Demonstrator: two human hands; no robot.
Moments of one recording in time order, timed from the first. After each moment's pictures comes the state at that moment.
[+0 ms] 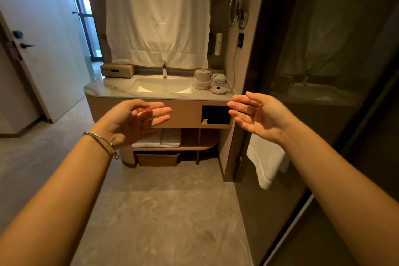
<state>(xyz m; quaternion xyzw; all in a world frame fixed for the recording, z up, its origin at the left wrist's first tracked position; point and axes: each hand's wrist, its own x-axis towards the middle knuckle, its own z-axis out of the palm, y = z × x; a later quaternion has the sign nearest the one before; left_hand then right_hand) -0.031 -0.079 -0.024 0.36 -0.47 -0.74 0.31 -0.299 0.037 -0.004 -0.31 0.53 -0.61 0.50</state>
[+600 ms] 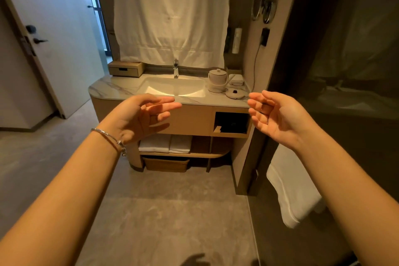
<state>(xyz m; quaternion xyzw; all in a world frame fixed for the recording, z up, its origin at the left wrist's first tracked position) -0.093 -0.219 -0.026 0.35 -0.48 -0.73 0.34 -0.363 -0.117 -0.014 -0.31 0.51 -0.64 0.49</state>
